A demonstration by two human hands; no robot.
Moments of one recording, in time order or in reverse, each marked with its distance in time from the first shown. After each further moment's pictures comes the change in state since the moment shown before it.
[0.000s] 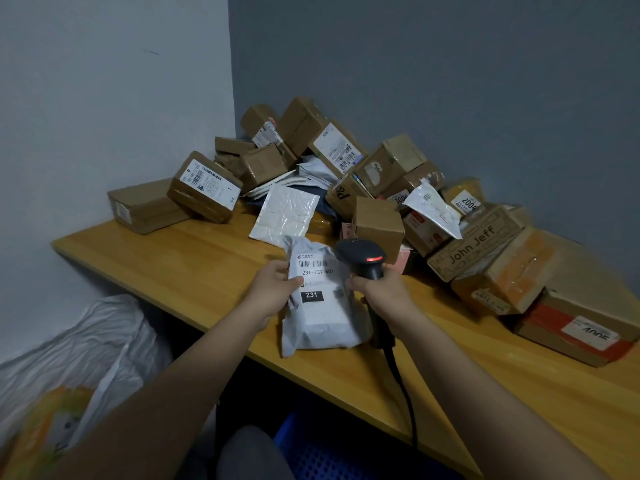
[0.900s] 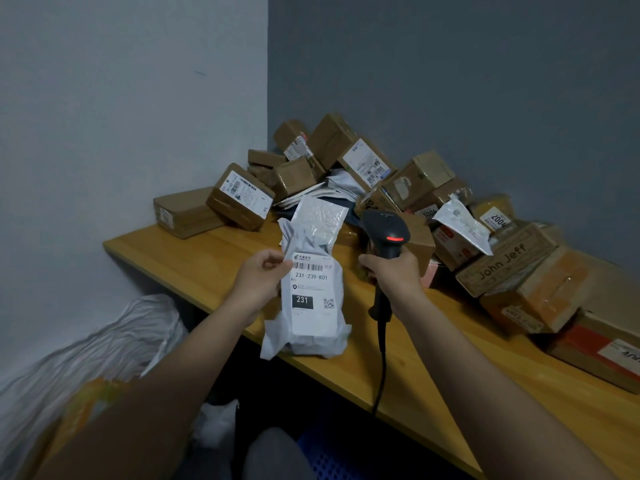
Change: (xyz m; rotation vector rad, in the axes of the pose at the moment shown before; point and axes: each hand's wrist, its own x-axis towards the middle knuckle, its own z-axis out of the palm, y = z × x) left_hand -0.015 0.016 -0.068 -0.104 0.130 0.134; right_hand 0.000 -0.055 0.031 0.207 0.110 -0.032
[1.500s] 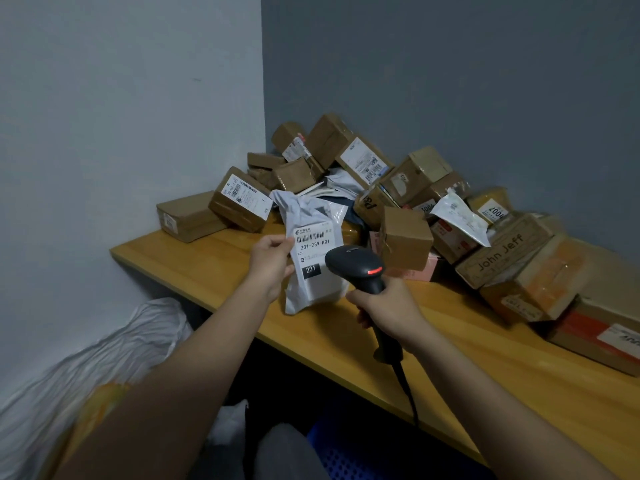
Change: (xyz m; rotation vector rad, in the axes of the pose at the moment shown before) left_hand 0.014 0.023 0.020 -0.314 0.067 -0.136; right_hand -0.051 0.018 -0.012 -0.277 -0.271 -0.062
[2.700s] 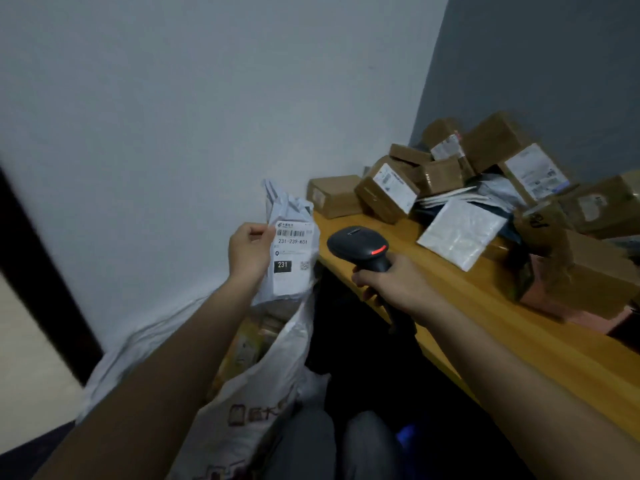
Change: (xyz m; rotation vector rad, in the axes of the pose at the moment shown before) left_hand -0.030 0.032 -0.253 0.326 0.609 0.302; right_hand 0.013 -0.080 0.174 -0.072 -0.413 -0.147
